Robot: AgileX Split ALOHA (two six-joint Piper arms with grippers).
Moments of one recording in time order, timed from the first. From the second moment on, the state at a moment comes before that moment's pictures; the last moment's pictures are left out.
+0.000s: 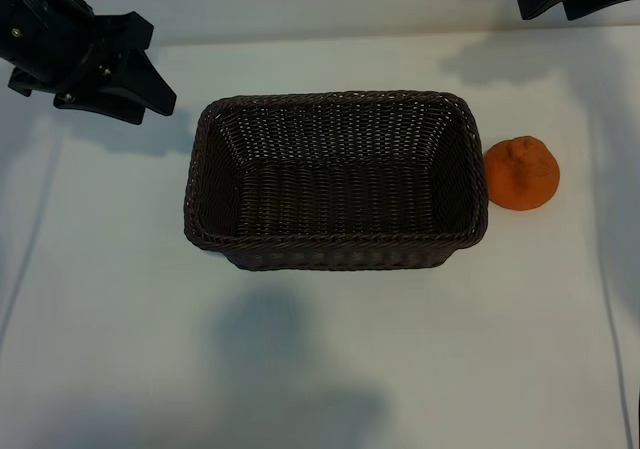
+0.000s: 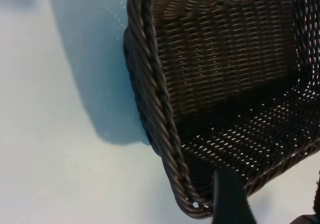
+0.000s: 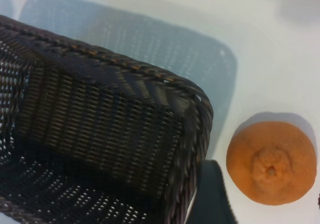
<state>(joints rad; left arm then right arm) -0.02 1.75 -1.46 -0.58 1.18 0.28 -0.04 1.82 -1.74 0.39 1.18 -0.19</state>
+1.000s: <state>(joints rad) -0.02 1.75 -1.46 -0.58 1.18 0.30 -0.04 1.82 -1.74 0.33 1.20 -0.20</state>
